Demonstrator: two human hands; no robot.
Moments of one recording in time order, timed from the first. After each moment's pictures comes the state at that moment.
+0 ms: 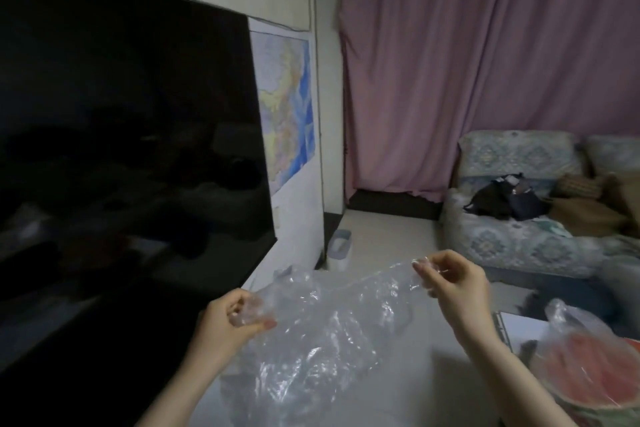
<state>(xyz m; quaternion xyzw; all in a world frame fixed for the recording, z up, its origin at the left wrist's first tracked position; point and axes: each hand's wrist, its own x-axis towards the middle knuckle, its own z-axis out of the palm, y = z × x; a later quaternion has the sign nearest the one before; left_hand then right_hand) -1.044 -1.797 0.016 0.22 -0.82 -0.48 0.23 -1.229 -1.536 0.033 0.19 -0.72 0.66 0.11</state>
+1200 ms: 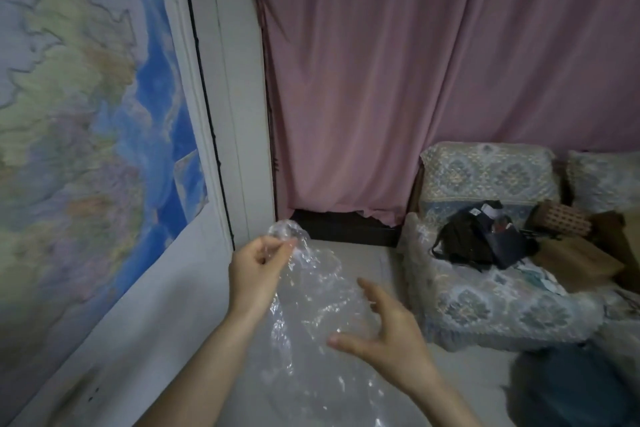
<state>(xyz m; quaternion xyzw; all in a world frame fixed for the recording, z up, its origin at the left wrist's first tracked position) -1.846 -1.938 0.054 0.18 -0.73 -0.59 0.30 -1.863 -1.739 0.017 0.20 -0.87 0.45 -0.05</state>
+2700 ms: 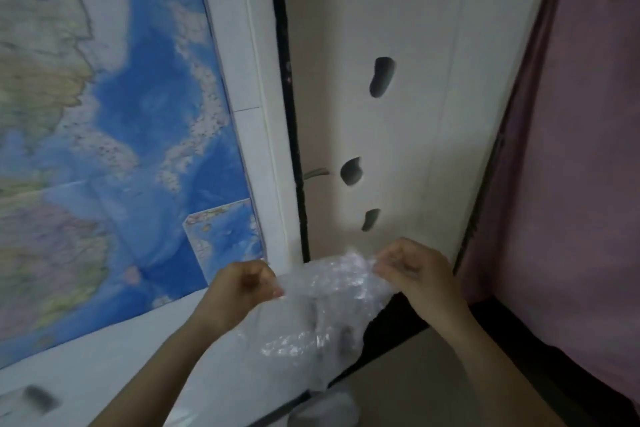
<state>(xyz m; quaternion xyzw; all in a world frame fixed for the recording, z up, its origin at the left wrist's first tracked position) -2.276 -2.164 0.036 0.47 -0.75 -0.36 0.30 -2.539 -2.098 0.041 0.58 -0.60 0.50 -0.24</state>
